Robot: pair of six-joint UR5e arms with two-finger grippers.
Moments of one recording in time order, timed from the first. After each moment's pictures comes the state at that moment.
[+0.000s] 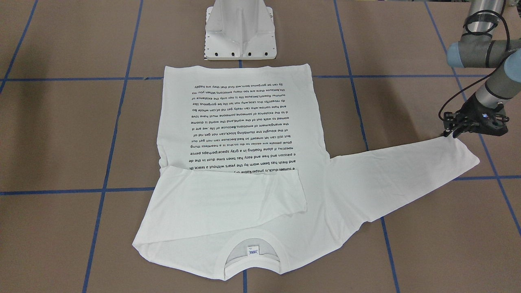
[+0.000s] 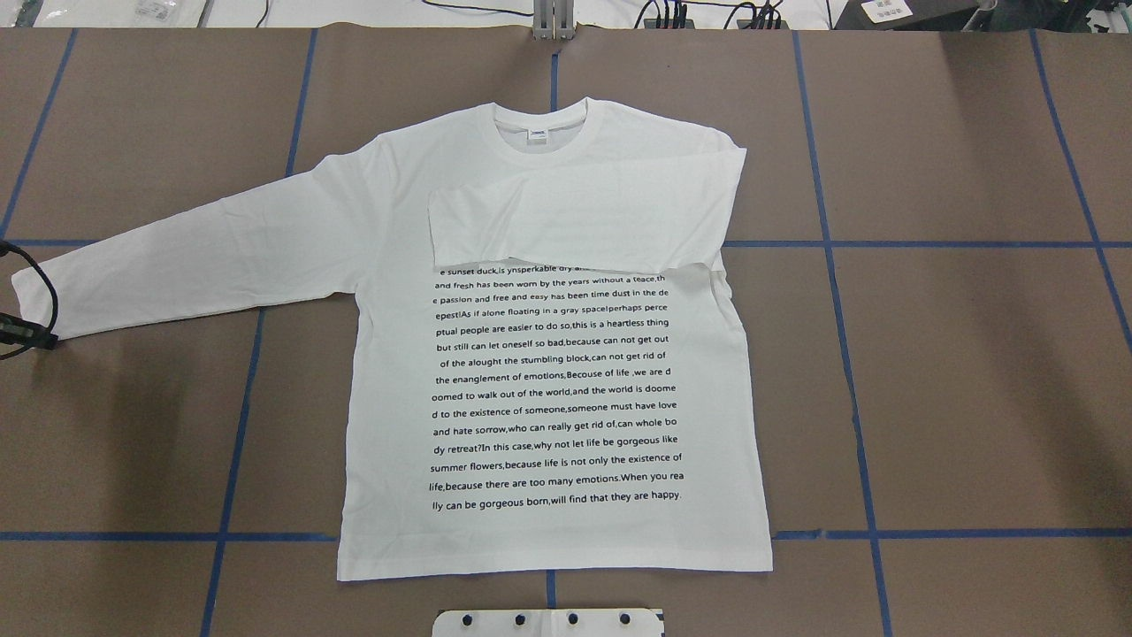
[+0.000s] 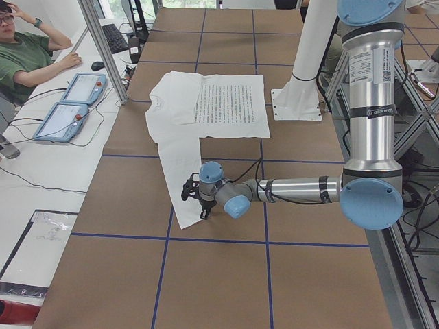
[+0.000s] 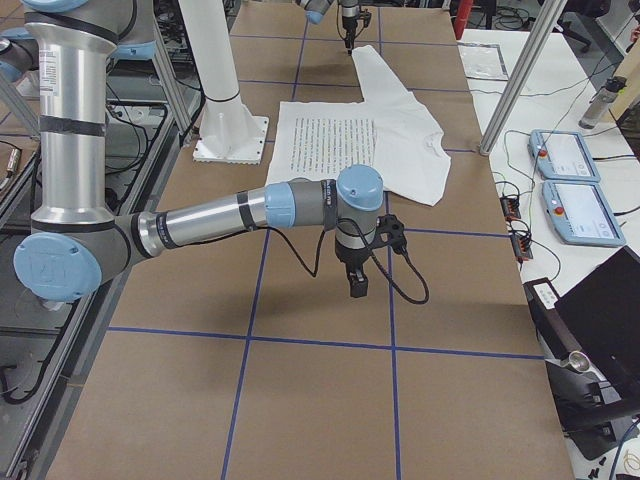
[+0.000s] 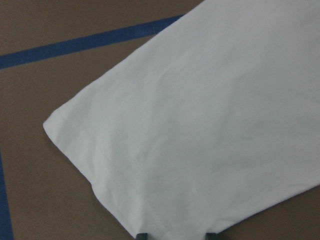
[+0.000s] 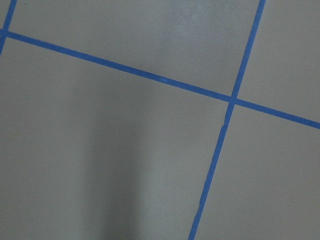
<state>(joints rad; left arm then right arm) -1.01 -1.48 -1.48 -2.35 -2.13 -0.57 1.50 -1.64 1.92 -1.76 2.33 -0.16</state>
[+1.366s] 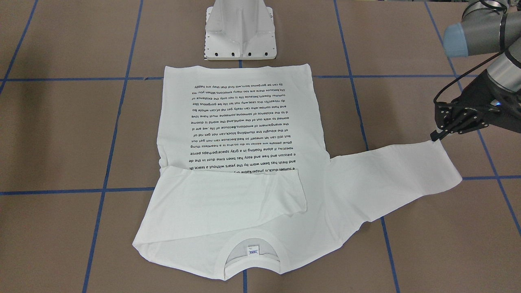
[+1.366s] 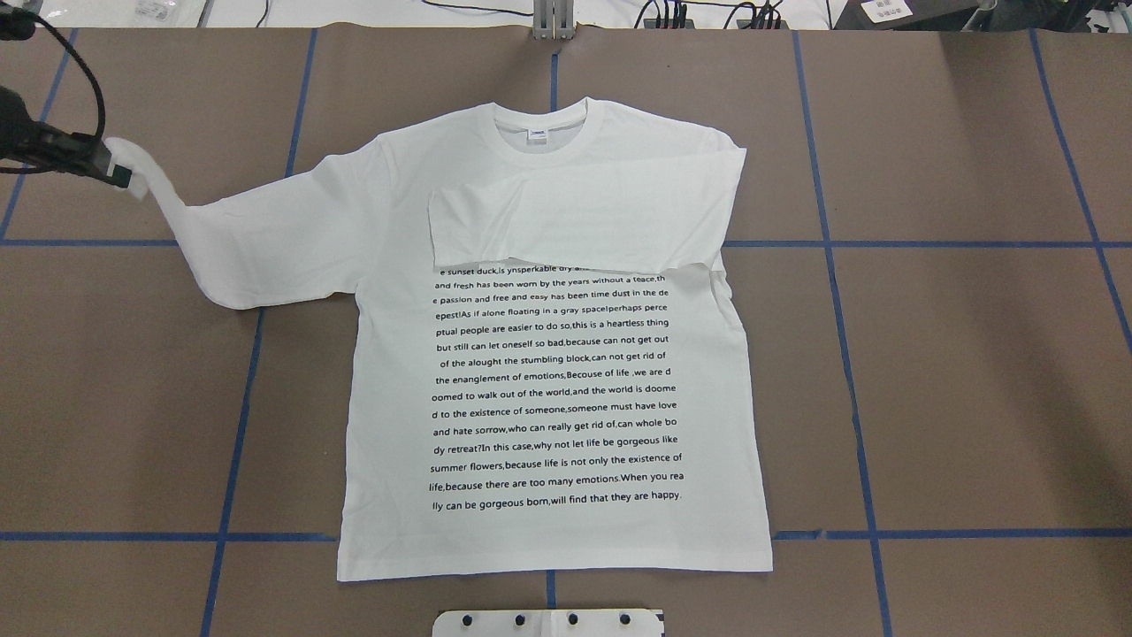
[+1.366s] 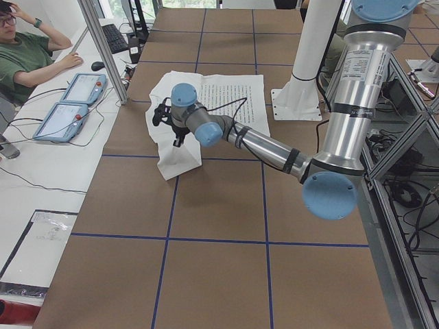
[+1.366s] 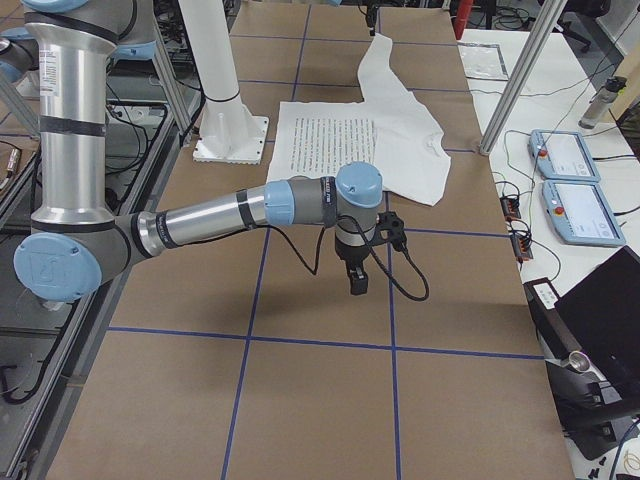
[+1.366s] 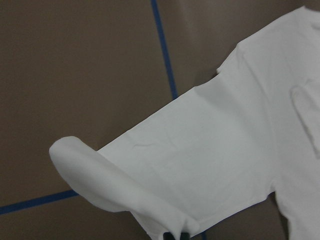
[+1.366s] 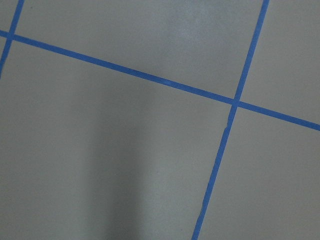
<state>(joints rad) -1.17 -1.83 -1.81 -1.92 -2.34 -0.68 1.50 -1.64 1.94 -1.77 2.33 -0.16</state>
